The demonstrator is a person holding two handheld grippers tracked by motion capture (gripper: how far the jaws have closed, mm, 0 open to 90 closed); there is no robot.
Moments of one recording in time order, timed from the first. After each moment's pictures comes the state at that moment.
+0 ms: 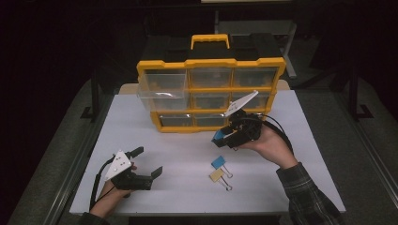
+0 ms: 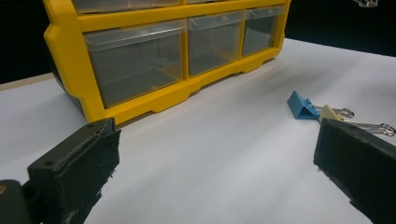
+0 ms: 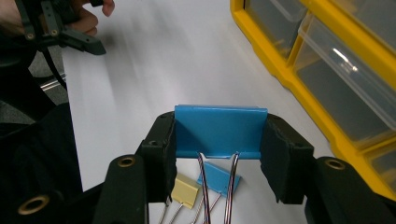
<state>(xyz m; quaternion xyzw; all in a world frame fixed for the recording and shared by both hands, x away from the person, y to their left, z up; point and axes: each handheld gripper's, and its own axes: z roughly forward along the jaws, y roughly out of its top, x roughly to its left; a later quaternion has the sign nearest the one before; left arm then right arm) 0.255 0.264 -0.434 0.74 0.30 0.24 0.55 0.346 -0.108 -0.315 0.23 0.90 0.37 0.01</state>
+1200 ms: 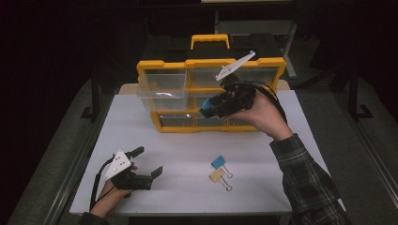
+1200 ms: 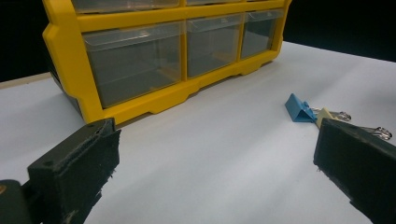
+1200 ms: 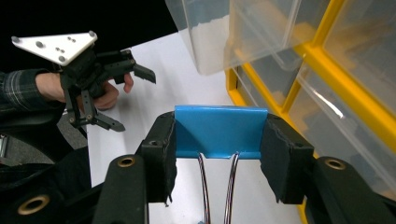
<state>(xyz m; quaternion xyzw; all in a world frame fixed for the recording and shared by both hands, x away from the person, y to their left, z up) 0.255 0.264 -0.434 0.74 0.31 0.23 0.55 0.376 -0.087 -0.233 0.20 0.89 0.42 0.03</state>
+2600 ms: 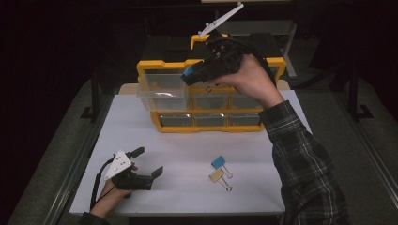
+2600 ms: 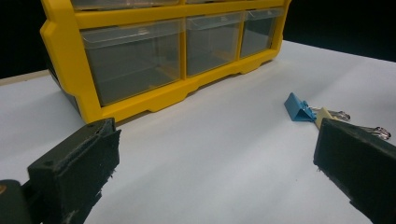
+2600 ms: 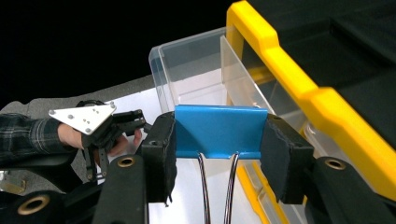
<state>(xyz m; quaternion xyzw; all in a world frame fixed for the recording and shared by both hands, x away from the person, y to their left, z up) 0.255 0.262 -0.435 0.74 0.32 0.22 0.56 0.400 -0.054 -0.150 0.18 0.88 0.44 0.04</state>
